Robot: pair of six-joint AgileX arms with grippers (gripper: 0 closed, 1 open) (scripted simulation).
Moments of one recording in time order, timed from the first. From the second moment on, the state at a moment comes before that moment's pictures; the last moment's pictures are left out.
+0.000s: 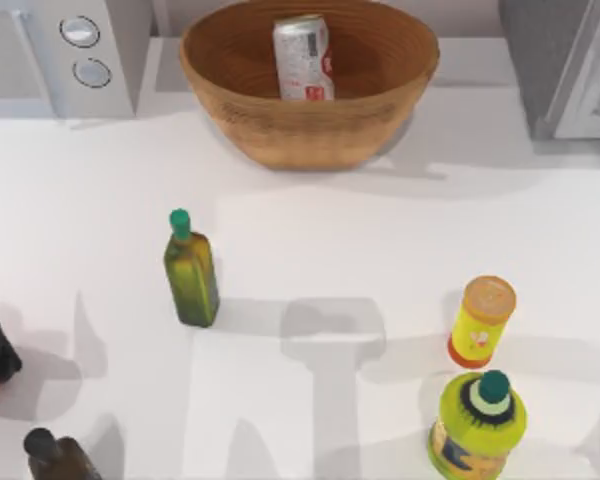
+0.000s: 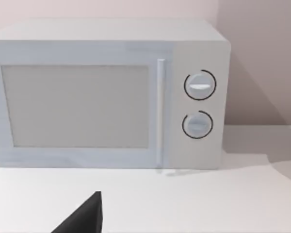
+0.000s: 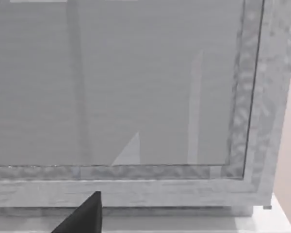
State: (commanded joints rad) left arm 0.00 0.00 0.00 0.00 0.00 0.00; right arm -0.89 1.36 0.31 1.05 -0.88 0.02
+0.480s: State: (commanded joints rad) left arm 0.00 0.00 0.00 0.00 0.00 0.00; right arm -1.03 1.55 0.37 1.21 -1.01 0.03
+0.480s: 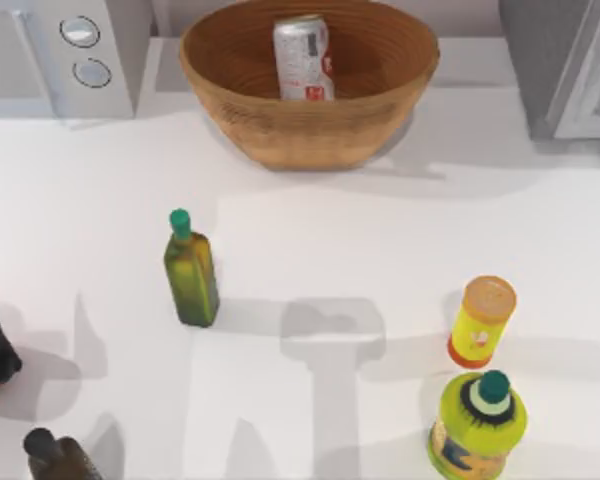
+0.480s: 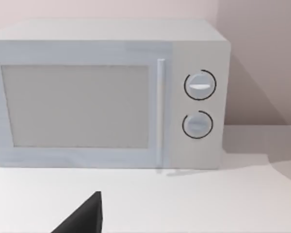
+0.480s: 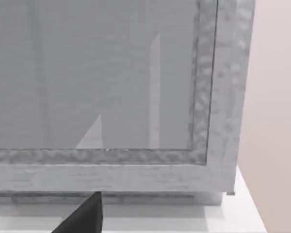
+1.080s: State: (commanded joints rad) left arm 0.00 0.00 0.00 0.00 0.00 0.00; right arm -1.05 1.53 0.64 0.92 -1.03 0.03
